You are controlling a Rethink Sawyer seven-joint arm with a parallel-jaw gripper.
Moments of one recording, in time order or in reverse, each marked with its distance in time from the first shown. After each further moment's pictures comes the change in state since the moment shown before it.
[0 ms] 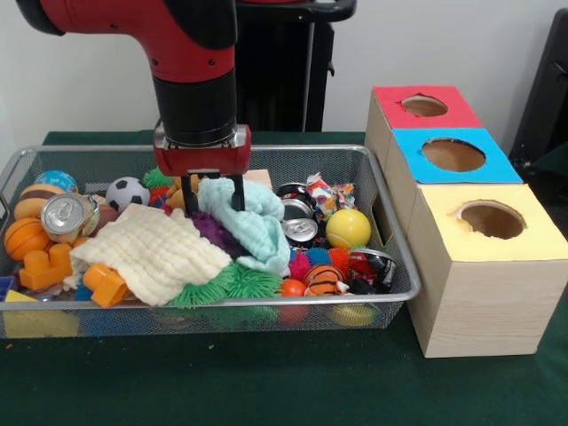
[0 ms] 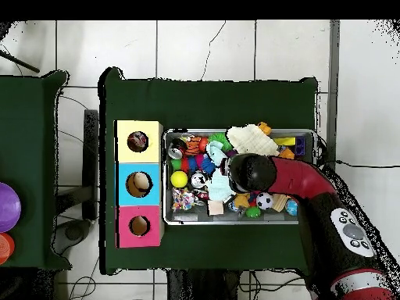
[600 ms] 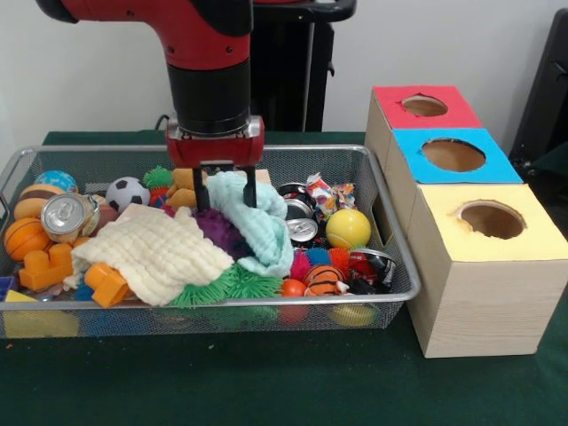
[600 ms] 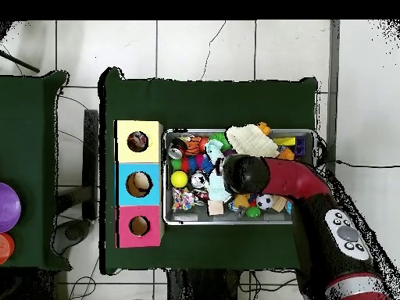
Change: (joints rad) arm 0.031 -0.042 -0.005 0.035 -0.001 -0.028 0.000
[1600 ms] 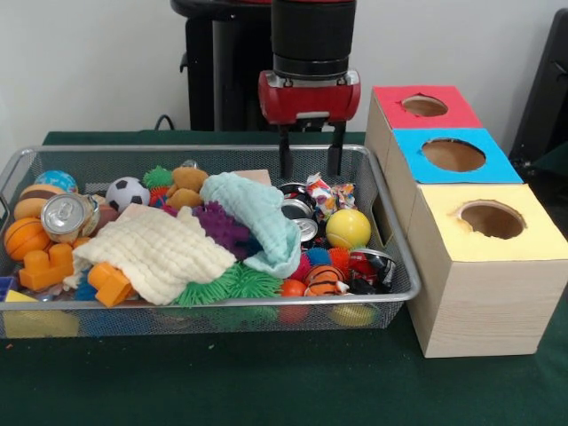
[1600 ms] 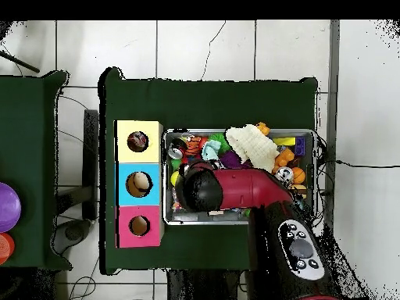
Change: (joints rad) arm 0.180 -0.147 -0.049 0.141 0.009 -0.173 0.001
